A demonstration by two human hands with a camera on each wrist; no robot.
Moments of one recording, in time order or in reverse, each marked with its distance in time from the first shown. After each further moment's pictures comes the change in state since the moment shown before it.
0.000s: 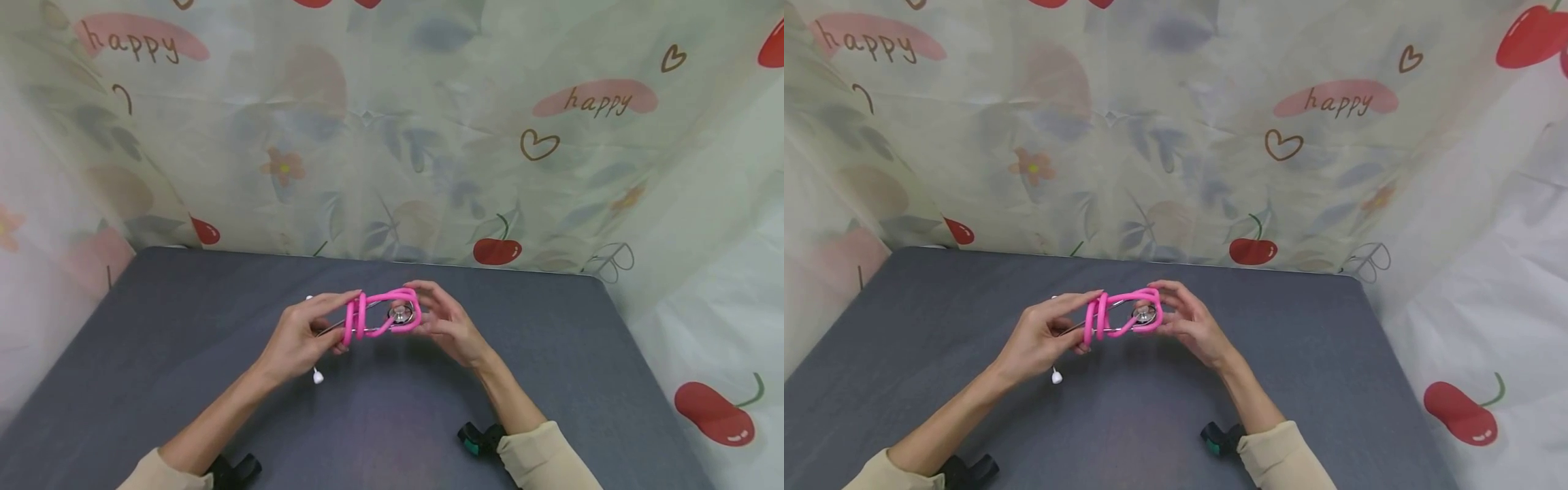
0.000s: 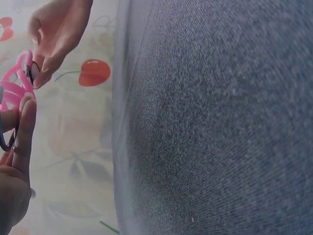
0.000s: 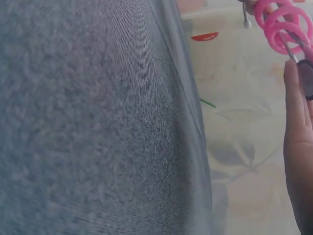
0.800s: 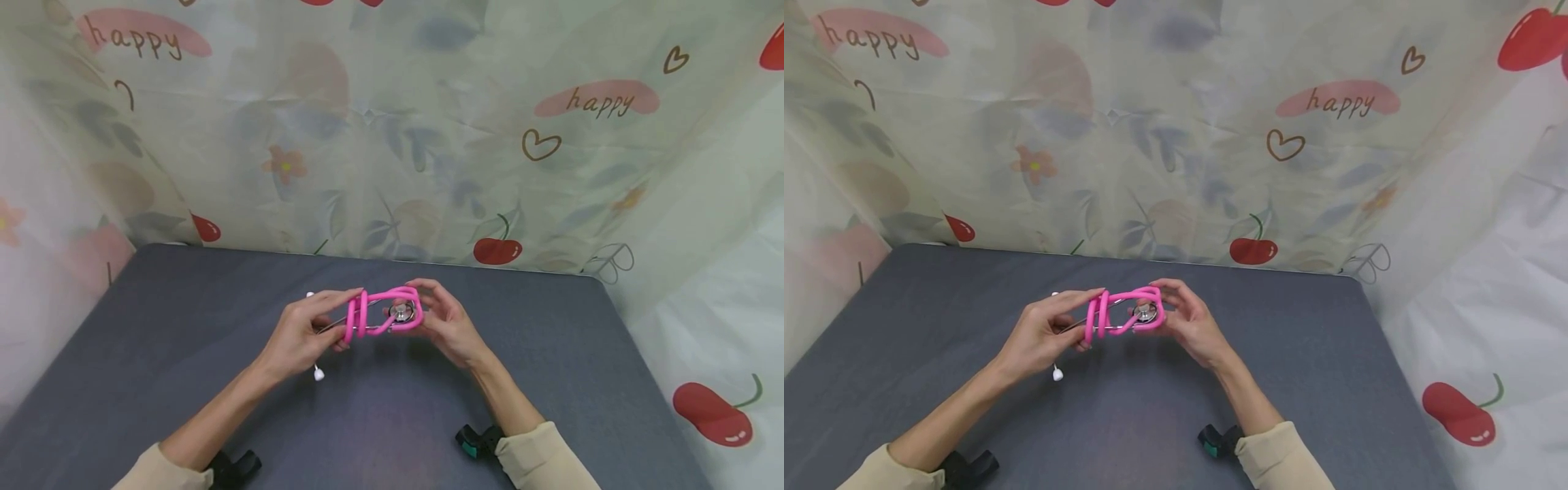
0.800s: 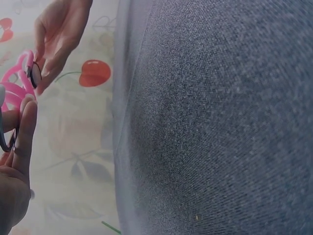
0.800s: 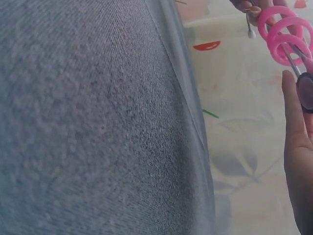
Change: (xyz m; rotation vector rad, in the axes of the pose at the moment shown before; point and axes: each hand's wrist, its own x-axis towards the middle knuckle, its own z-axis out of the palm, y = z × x) left_hand 0.002 0.001 0.000 -0.006 -0.013 0.018; right_hand 0.000 0.005 0.004 0.015 0.075 0.016
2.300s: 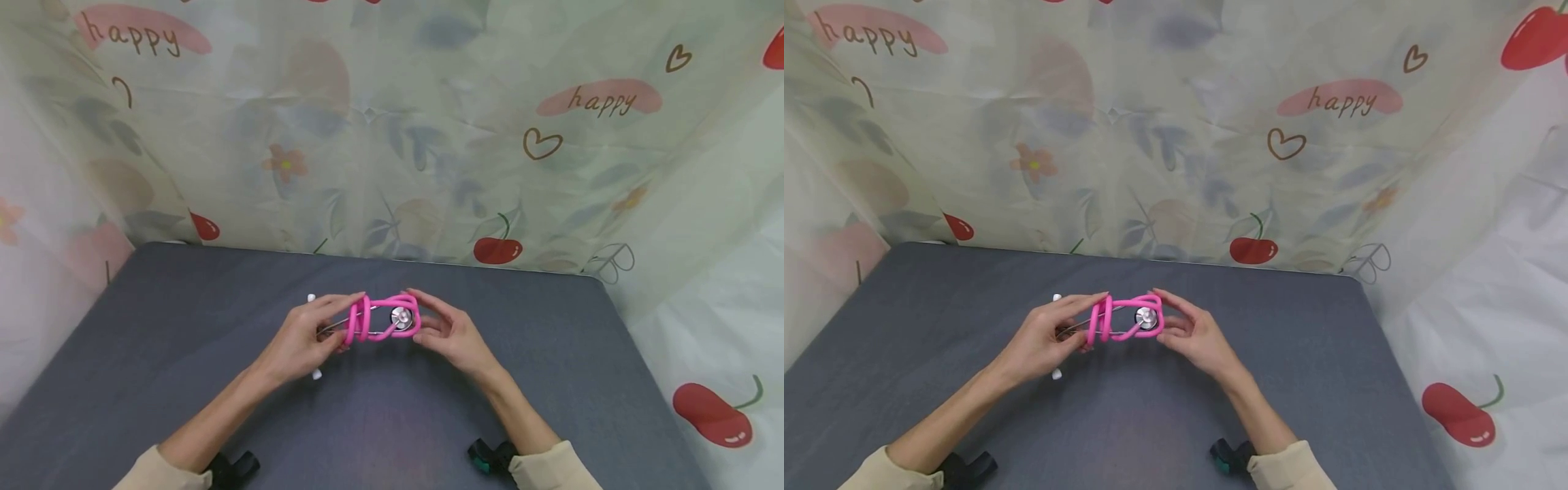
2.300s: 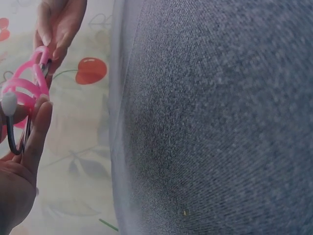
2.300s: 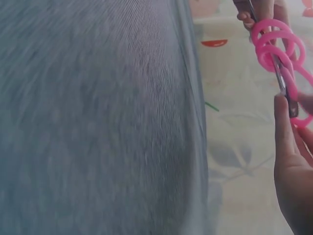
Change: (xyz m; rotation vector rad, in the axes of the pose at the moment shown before) left_hand -0.003 0.000 0.003 0.269 -0.044 -0.047; right_hand -0.020 -0.008 0.005 -0.361 0.094 0.104
